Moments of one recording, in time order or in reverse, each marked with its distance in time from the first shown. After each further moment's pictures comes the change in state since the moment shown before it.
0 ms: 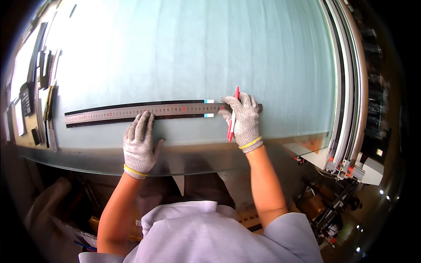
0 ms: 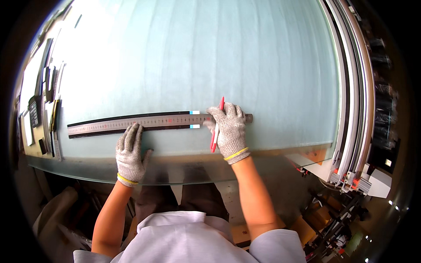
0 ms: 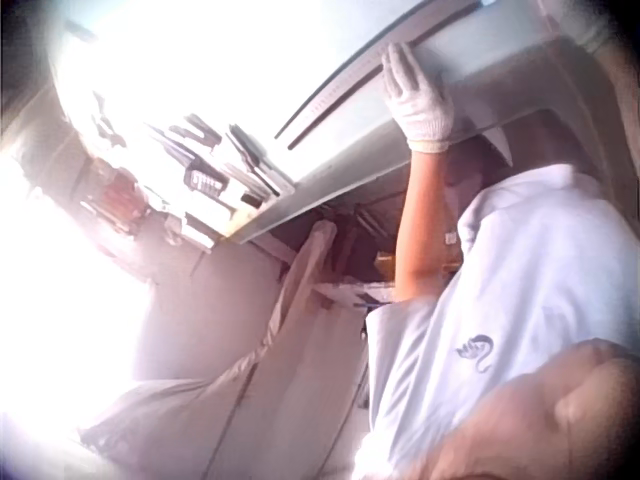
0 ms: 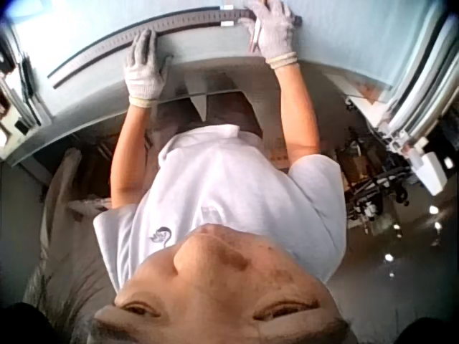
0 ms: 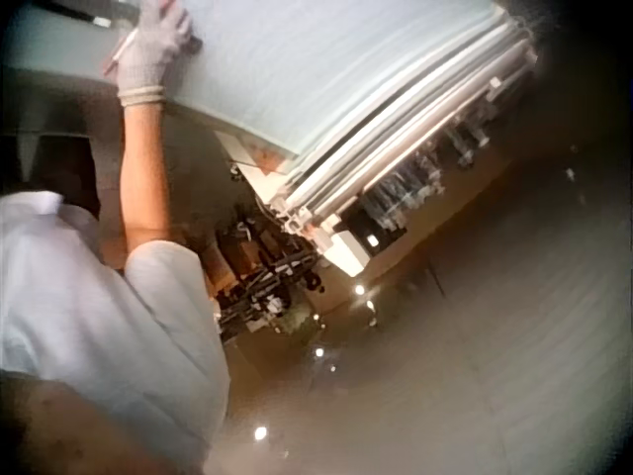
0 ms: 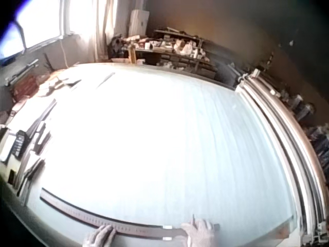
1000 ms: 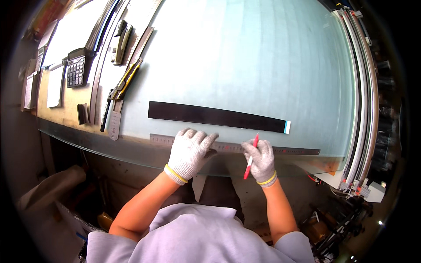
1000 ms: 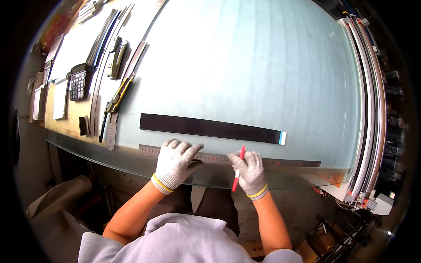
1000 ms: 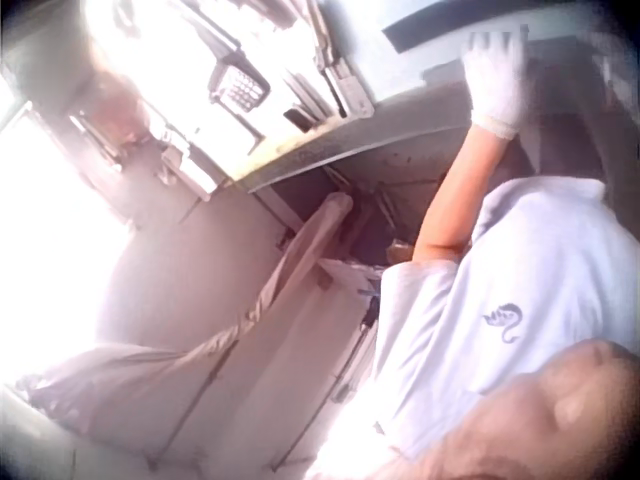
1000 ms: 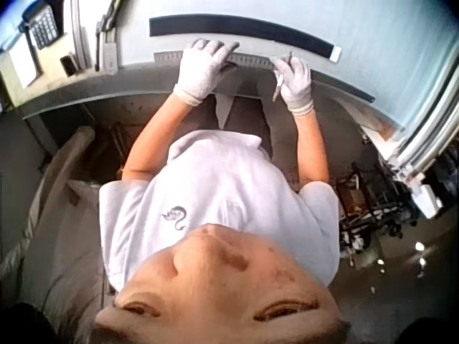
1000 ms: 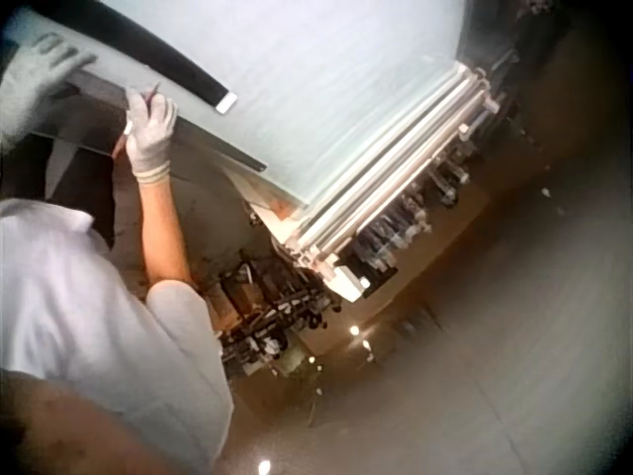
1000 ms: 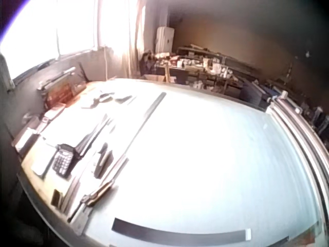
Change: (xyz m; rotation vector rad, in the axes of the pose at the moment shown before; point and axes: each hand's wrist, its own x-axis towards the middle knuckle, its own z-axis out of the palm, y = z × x) left_hand -0.044 -0.126 -0.099 -0.192 0.072 0.079; right_hand -0.021 -0.207 0.057 0.153 0.001 -0.282
